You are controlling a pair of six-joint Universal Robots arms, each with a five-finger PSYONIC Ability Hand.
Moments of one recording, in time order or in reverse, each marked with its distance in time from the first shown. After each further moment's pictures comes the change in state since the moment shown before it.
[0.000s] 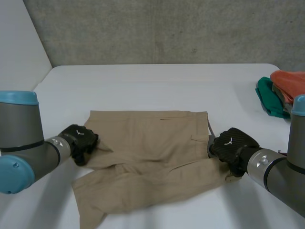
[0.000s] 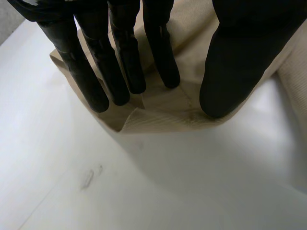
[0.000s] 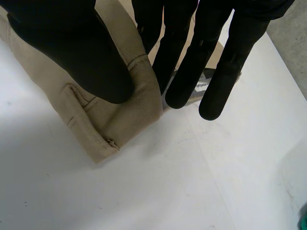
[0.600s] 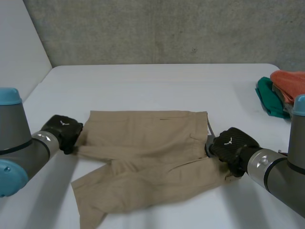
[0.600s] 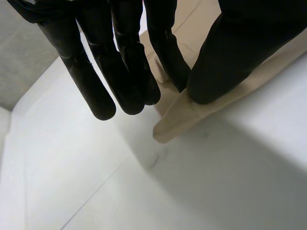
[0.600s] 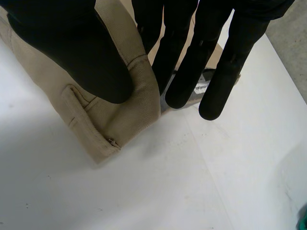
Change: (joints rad) left arm 0.042 0.113 -0.085 0.121 -0.087 -0.053; right arm 0.004 -0.008 0.001 0.003 0.000 0.001; left_hand 0.389 0.462 0.451 0.467 0.426; right_hand 0.000 0.000 0.000 0.000 0.000
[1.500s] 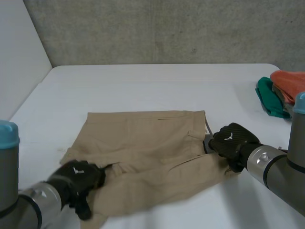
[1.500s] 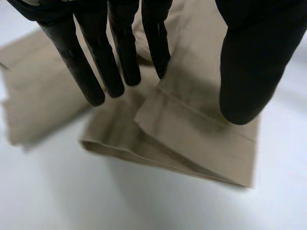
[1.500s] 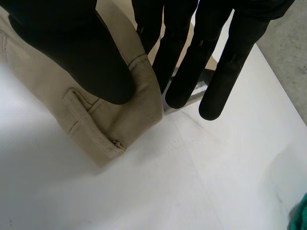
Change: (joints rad) left arm -0.234 0.331 -0.275 -0.306 0.007 -0.246; right arm 0.005 -0.007 -0.014 -0.020 0.009 0.034; left_hand -0.496 -0.594 -0.589 -0.597 -0.568; right_hand 0.000 0.000 0.000 0.000 0.000
